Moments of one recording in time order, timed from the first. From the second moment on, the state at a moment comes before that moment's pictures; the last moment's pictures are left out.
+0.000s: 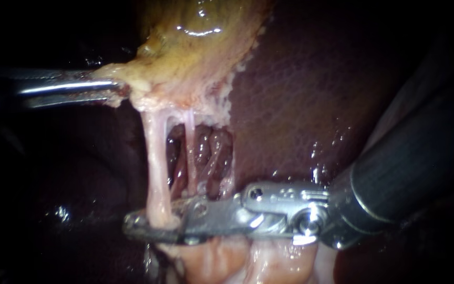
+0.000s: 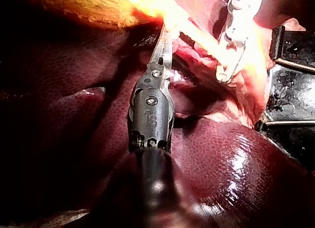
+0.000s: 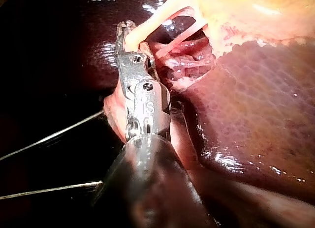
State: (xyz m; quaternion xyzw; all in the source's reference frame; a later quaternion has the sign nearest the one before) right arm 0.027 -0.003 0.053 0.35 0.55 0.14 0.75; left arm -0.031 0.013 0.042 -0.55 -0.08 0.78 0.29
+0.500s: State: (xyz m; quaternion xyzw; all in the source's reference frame) right arm 0.027 -0.003 0.053 0.37 0.53 0.13 0.75; left arm -0.031 0.013 0.042 -0.55 -0.08 0.78 0.29
